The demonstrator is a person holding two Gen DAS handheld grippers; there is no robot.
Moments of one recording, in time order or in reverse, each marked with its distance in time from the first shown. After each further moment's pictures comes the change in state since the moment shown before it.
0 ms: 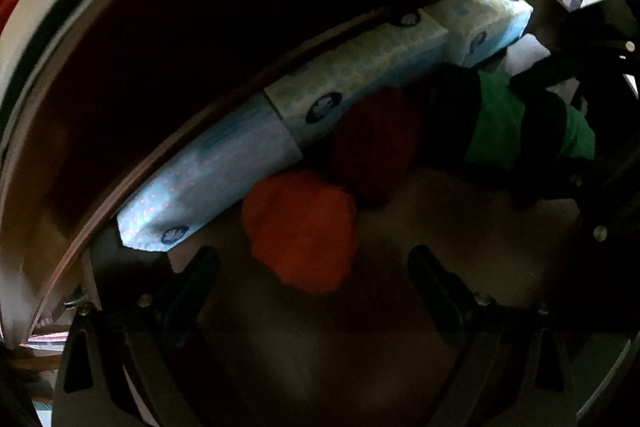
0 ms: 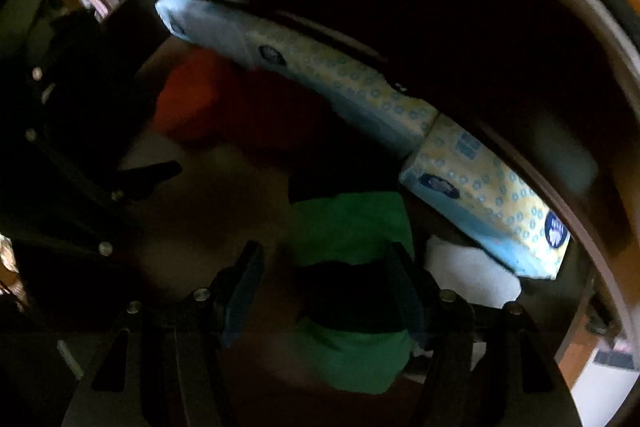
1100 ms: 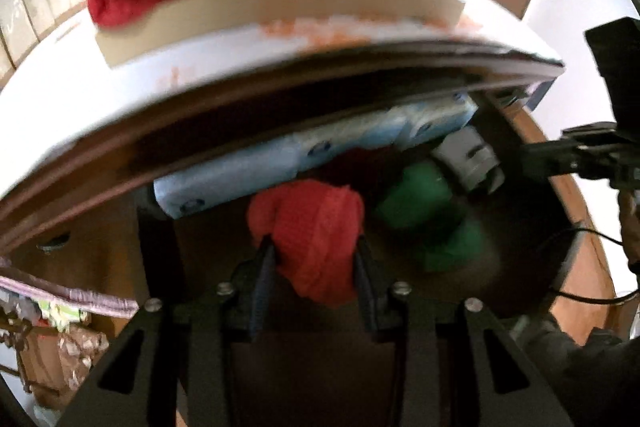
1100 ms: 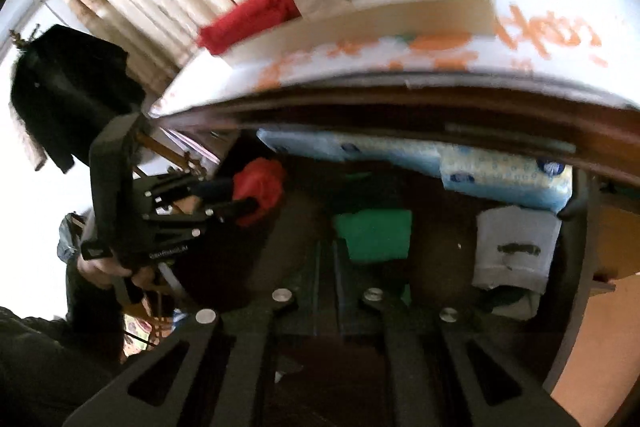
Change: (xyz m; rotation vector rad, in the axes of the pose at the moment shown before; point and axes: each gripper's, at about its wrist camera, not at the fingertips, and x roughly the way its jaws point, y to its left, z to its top) left arm -0.061 0.033 -0.038 -0.226 -0.235 -0.226; right arm -0.100 -0.028 -0.053 0.328 -0.366 0.411
